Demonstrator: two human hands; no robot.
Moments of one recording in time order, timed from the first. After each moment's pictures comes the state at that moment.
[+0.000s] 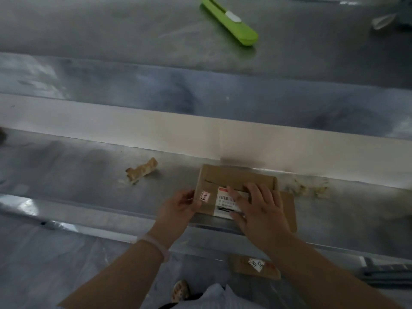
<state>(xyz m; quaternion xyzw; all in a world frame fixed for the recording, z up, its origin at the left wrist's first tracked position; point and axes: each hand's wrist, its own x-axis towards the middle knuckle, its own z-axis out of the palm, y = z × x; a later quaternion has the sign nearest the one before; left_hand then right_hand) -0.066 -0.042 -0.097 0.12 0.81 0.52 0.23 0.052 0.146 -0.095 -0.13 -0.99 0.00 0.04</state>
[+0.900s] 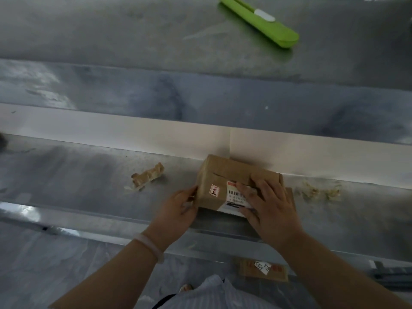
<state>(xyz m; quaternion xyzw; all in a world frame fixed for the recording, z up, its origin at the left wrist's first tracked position) -0.102 -0.069 -0.106 0.28 0.85 0.41 0.16 0.037 0.151 -0.090 -0.12 -0.99 0.04 0.08</state>
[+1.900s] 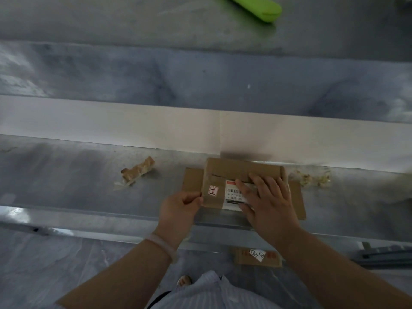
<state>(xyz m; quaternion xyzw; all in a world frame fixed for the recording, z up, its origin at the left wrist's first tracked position) -0.074 -0.038 -0.106 0.08 0.83 0.52 0.20 0.054 0.150 -0.104 -0.14 -0.99 -0.02 0.08</state>
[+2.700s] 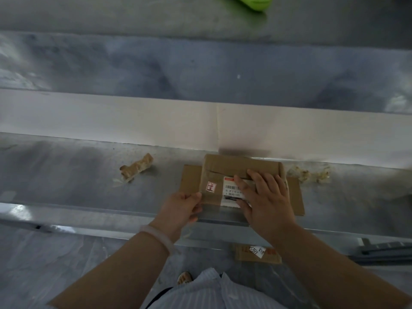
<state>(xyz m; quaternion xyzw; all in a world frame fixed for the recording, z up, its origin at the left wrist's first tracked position) -0.070 -0.035 -0.091 -0.07 0.72 0.57 0.39 0.053 0.147 -0.103 -0.17 -0.98 0.00 0.05</state>
